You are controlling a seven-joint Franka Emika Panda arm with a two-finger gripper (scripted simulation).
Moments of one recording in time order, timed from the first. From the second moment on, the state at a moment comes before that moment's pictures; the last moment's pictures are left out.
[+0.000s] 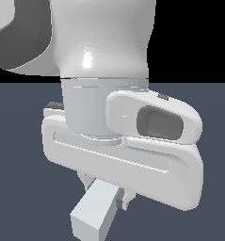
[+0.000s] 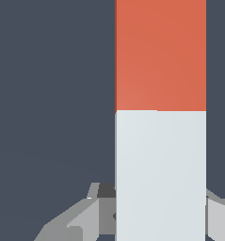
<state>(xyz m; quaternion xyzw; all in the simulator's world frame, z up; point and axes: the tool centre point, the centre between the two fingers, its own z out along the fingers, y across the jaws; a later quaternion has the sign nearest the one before) -0.007 -0.166 0.043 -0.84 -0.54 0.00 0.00</state>
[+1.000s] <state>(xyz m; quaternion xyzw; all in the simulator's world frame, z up) -0.029 -0.050 0.081 -0.75 -0.67 0.00 0.00</state>
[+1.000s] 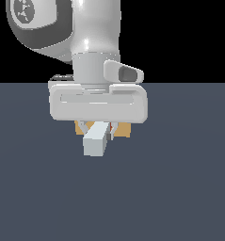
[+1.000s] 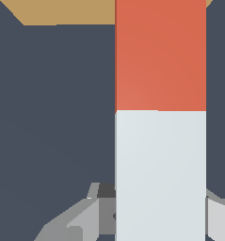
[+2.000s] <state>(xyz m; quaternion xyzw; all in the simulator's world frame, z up) -0.024 0.010 0.082 -0.74 -0.67 0.00 0.00</state>
